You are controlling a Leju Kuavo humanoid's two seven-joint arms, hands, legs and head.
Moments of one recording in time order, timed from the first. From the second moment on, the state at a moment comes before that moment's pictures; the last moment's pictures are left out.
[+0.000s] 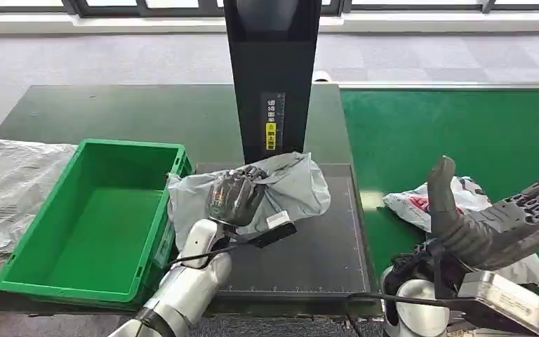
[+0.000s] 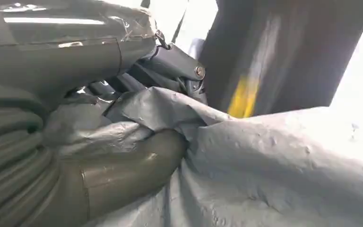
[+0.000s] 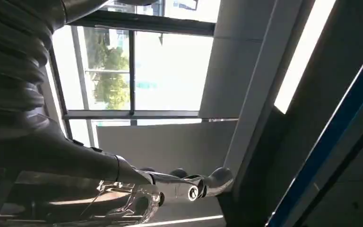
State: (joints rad) left arm -0.43 -0.37 -0.19 -0.85 -1.23 0.70 -0.36; right arm -0.09 0.28 0.14 -1.85 0.41 -0.70 -0.70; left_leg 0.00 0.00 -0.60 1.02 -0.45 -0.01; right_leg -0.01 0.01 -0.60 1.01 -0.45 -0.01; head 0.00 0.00
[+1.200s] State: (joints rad) left arm -0.39 -0.35 0.30 -1.64 -1.36 0.70 -0.35; right arm -0.06 0.28 0.13 -1.86 0.44 -0.70 -0.70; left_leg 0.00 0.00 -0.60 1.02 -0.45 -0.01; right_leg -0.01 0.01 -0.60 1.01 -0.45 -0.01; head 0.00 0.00
